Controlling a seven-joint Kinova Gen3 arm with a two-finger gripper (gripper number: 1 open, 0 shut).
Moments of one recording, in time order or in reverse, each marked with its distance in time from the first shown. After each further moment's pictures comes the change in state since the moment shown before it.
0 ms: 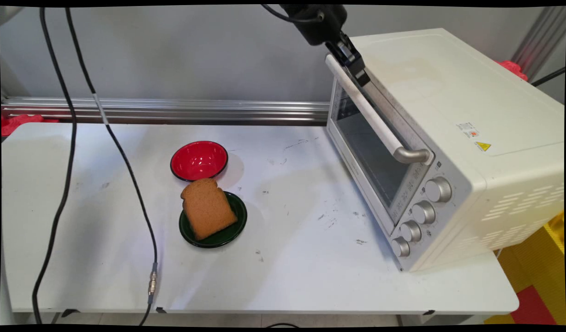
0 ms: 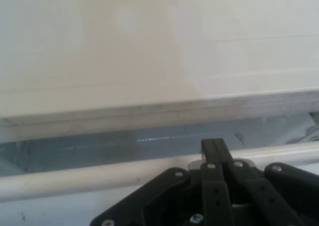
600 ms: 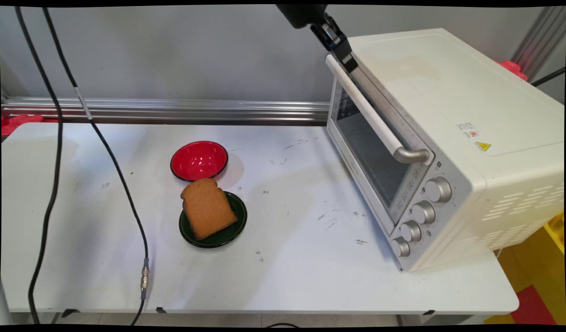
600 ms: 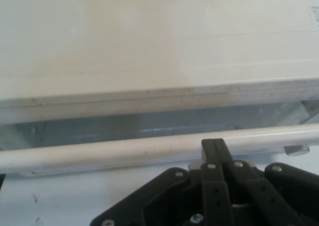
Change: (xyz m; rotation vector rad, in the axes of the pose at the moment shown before) arm -0.003 0.000 -0.037 0.012 -0.001 -0.011
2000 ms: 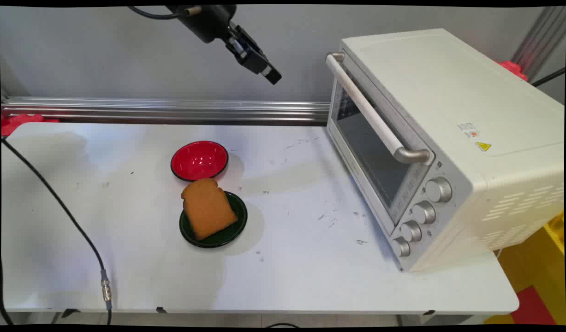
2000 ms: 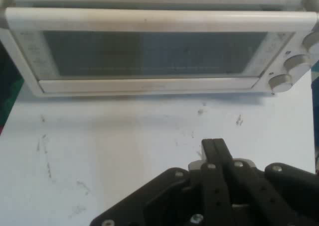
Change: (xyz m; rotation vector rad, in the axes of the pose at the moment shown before) arm -0.119 0.012 -0.088 0.014 0.026 -0.041
